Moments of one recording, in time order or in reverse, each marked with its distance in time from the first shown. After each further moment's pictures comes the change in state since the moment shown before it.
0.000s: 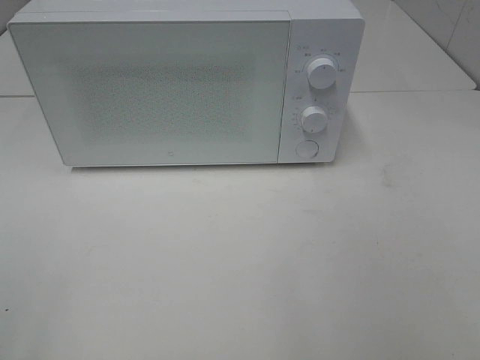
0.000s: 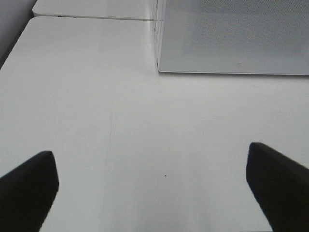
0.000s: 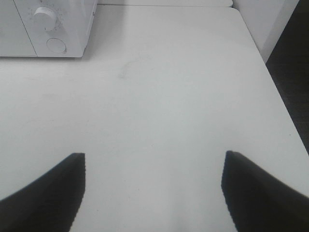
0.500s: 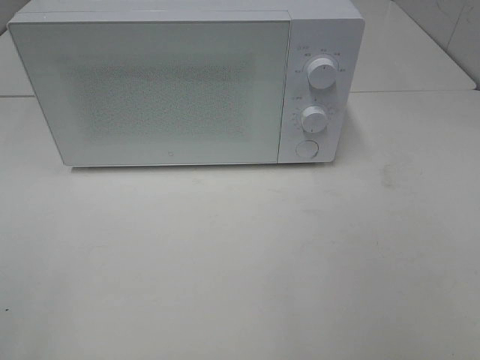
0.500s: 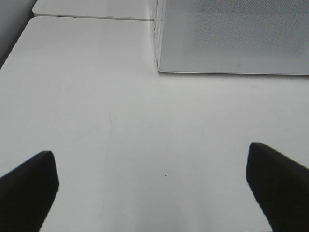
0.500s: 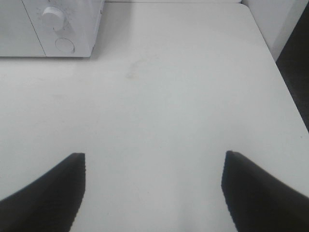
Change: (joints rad) left arm 0.000 0.000 0.000 0.000 0.000 0.000; right arm 0.000 0.062 -0.018 0.031 -0.033 0.000
